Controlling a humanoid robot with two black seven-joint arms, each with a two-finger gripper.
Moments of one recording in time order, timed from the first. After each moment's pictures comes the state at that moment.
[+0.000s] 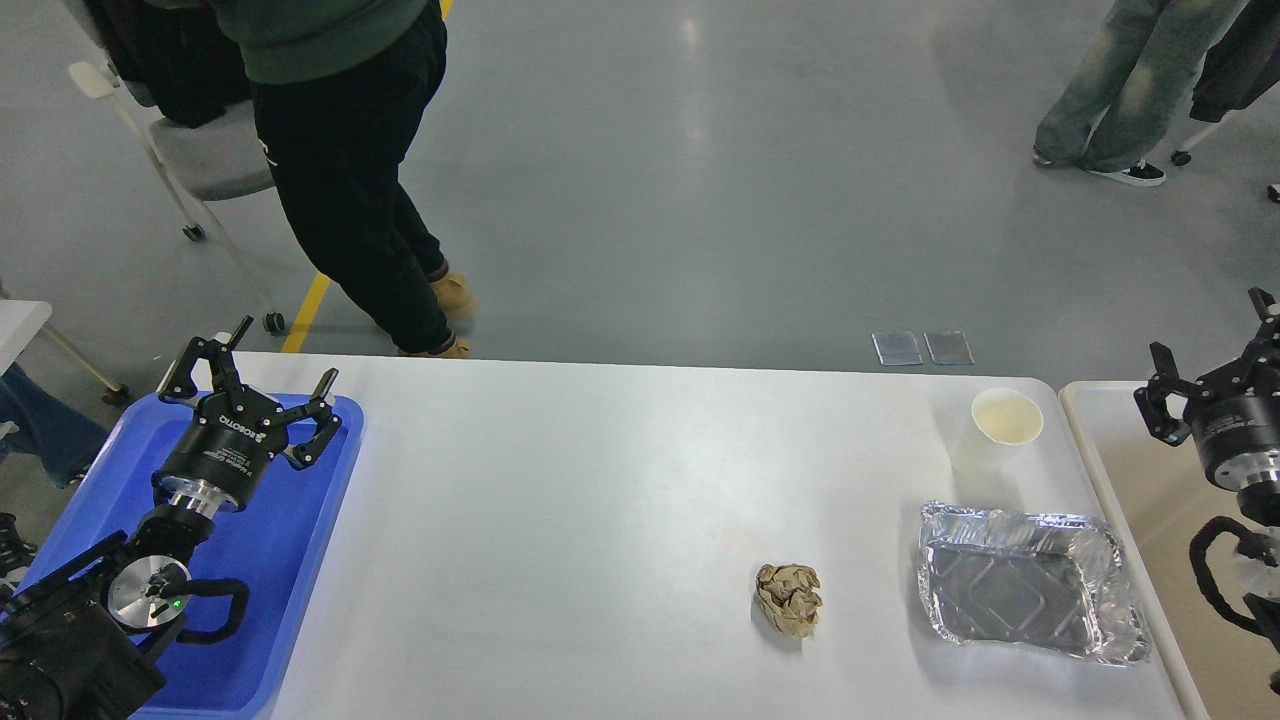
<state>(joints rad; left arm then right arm) -0.51 0.40 -0.77 -0.44 -0.03 -0.79 -0.51 0.44 -0.52 1.08 0.68 -0.20 0.18 0.49</state>
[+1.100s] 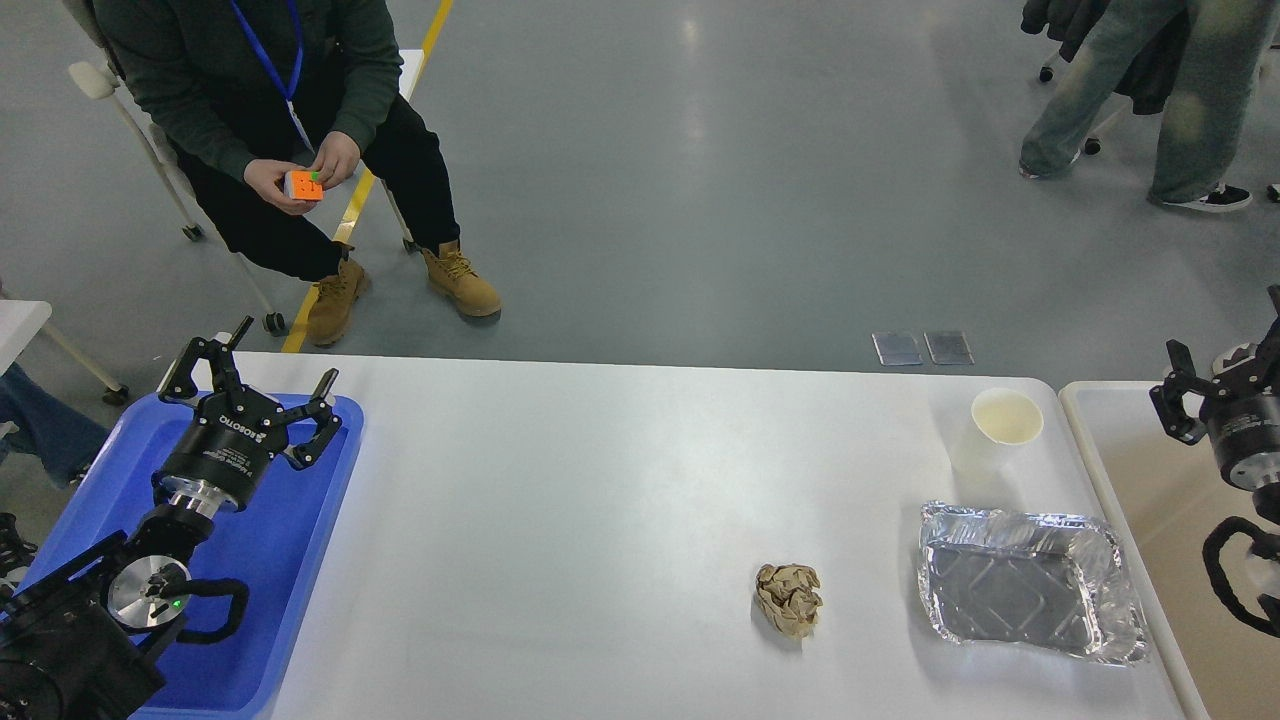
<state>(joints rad) -0.51 0.40 -0.77 -0.44 -0.03 -0.79 -0.50 0.43 -0.54 1.08 0.68 -0.20 0.17 0.51</state>
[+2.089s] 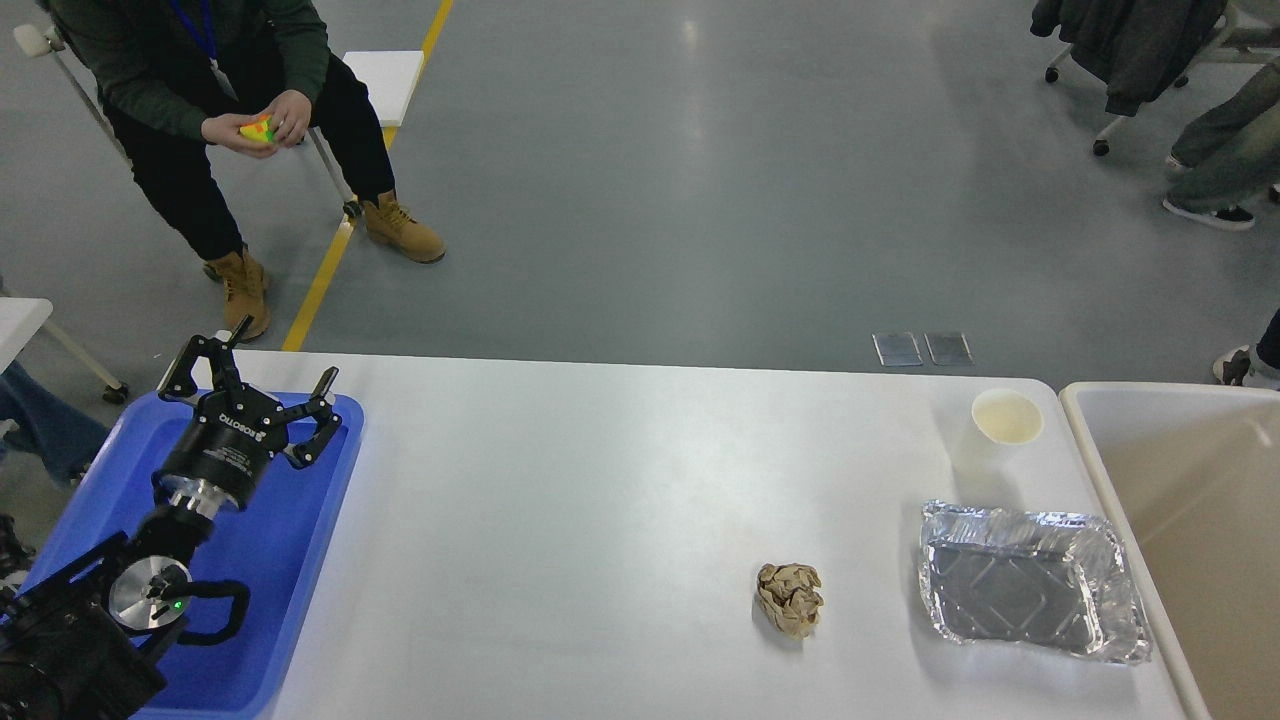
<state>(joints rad) -0.51 0.40 -0.77 -0.44 -0.03 -0.79 -0.50 0.74 -1.15 0.26 0.98 -0.01 0.18 0.50</state>
